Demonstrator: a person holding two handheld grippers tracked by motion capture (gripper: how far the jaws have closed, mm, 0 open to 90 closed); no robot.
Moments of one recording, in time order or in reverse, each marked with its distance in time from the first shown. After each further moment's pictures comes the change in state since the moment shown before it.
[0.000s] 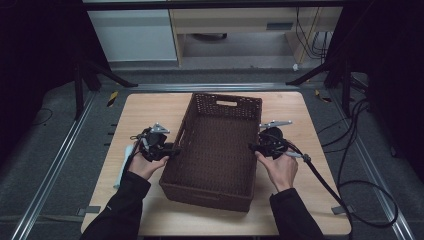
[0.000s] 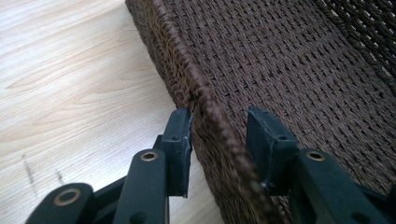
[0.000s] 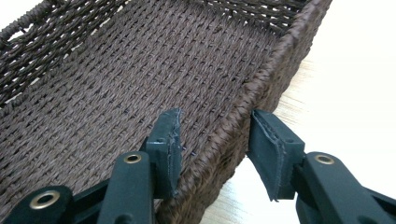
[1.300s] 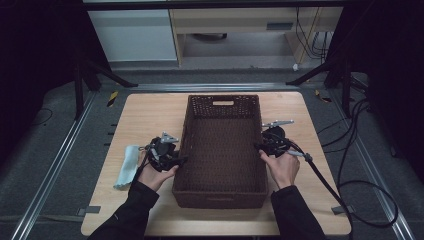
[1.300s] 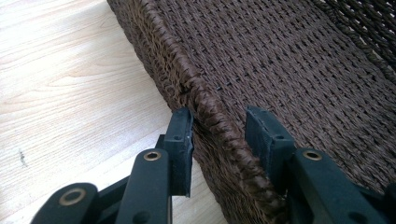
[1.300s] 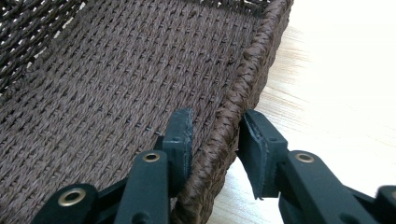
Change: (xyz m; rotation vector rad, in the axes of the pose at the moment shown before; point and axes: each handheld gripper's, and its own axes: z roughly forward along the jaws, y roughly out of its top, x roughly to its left) left arm -0.041 -0.010 0.002 -0.012 0.060 -0.037; right arm -0.015 -0.003 0.009 0.034 -0.035 0.022
